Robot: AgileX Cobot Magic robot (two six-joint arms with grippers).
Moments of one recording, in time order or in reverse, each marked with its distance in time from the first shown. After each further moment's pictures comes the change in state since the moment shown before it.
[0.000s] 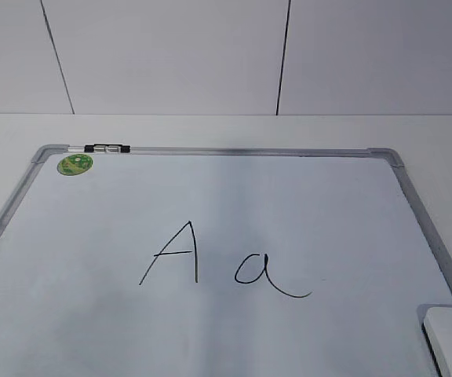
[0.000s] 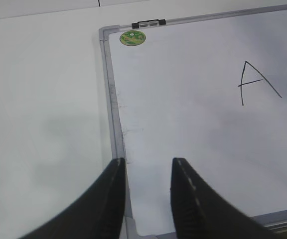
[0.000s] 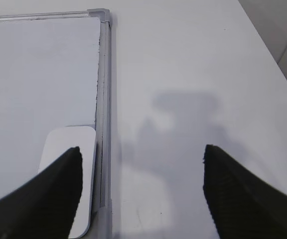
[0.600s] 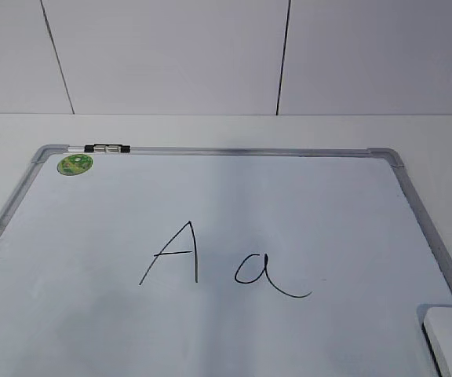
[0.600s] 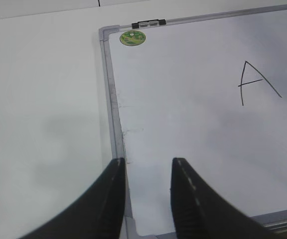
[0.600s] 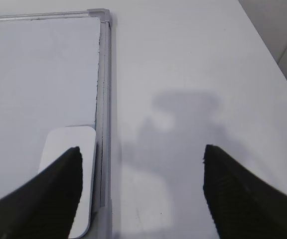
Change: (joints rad) left arm 0.000 0.000 0.000 0.000 0.000 0.000; right arm 0.000 0.000 0.000 0.000 0.000 0.000
